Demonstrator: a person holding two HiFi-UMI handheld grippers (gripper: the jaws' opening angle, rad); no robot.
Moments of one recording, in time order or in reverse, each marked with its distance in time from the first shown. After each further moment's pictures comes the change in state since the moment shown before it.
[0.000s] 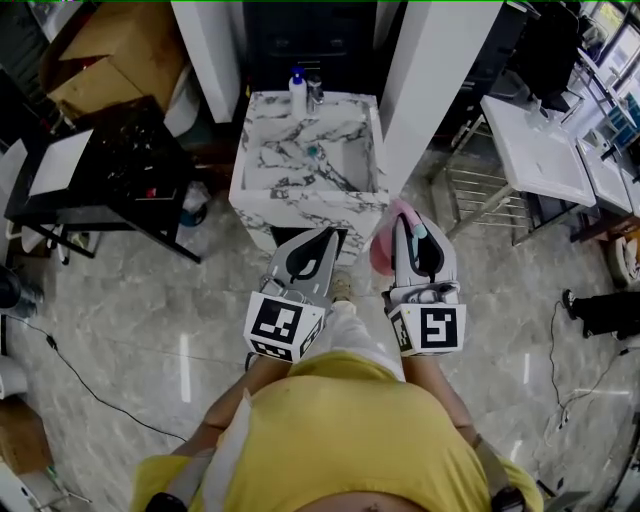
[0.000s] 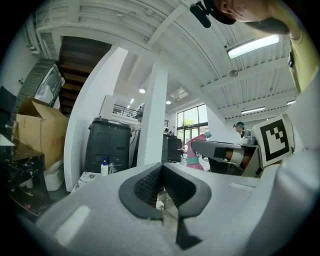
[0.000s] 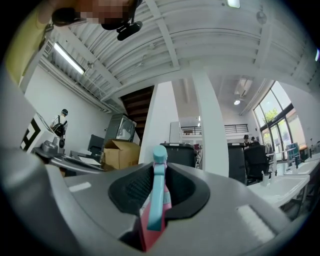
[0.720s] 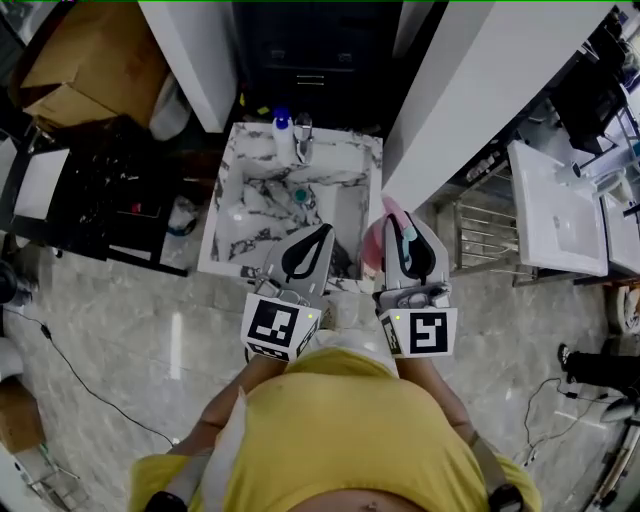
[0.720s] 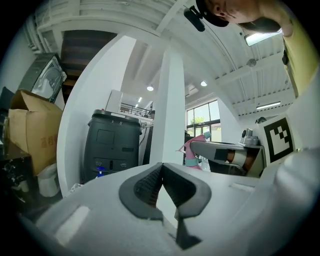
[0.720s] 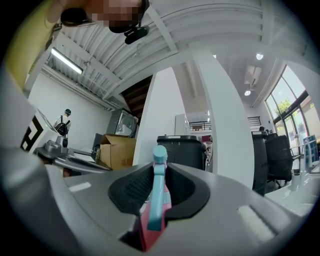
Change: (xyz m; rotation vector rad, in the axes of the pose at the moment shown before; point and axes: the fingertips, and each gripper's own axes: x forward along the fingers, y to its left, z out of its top) left arm 0.240 0.123 0.010 -0.014 0.021 0.110; right arm 0.240 -0.120 -0.062 0.024 0.034 0.129
